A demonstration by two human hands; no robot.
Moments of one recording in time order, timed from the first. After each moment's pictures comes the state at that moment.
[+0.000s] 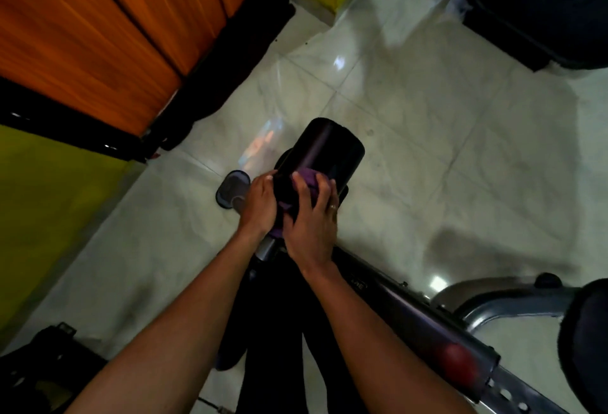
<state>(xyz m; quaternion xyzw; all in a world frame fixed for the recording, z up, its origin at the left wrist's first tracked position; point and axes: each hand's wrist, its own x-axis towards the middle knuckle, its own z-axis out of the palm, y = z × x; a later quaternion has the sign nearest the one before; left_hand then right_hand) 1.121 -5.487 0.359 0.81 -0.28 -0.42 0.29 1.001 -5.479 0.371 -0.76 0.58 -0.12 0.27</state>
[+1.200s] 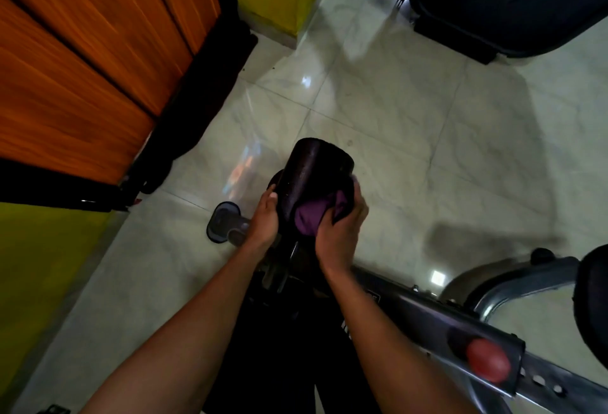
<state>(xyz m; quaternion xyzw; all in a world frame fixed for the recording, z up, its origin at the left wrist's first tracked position) 1.133 -5.514 0.317 0.73 -0.24 -0.54 0.36 0.997 -5.508 0.355 -0.46 0.73 -0.36 0.35</state>
